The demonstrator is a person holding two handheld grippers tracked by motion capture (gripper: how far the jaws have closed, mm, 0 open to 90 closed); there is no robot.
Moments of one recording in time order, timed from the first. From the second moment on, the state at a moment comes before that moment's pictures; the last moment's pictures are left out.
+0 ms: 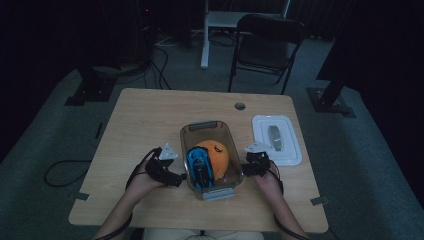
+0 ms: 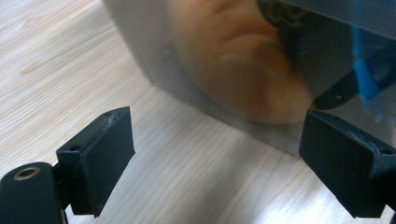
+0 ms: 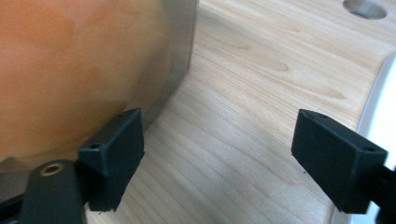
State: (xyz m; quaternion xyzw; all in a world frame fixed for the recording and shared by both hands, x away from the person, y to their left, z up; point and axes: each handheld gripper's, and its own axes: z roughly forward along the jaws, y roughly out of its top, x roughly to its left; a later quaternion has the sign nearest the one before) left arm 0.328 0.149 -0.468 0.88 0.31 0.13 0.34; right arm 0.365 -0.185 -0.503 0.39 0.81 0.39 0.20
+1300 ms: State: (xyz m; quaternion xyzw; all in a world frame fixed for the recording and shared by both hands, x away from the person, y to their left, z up) left arm 0.320 0.145 -0.492 0.87 0.29 0.09 0.38; right arm 0.389 -0.281 -0.498 0.56 0.71 0.33 0.28
